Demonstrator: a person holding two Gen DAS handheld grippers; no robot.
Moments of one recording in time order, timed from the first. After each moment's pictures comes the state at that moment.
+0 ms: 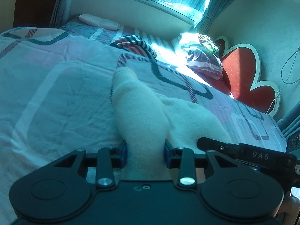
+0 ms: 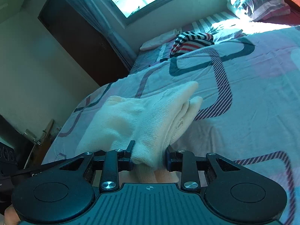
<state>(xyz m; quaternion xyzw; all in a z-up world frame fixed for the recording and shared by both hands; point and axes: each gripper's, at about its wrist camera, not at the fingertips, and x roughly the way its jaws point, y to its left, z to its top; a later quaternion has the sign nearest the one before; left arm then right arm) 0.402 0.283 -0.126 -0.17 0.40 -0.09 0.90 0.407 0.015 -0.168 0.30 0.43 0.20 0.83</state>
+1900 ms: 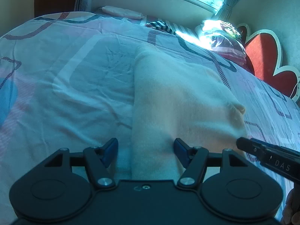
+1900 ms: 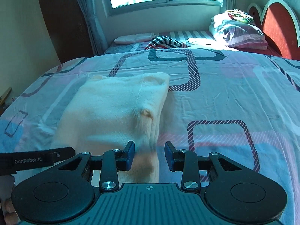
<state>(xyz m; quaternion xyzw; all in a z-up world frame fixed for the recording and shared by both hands) 0.326 0.280 -0.149 -0.12 0.43 -0.02 0.89 0.306 0.054 -0.155 0.11 0.44 0.10 0.89</state>
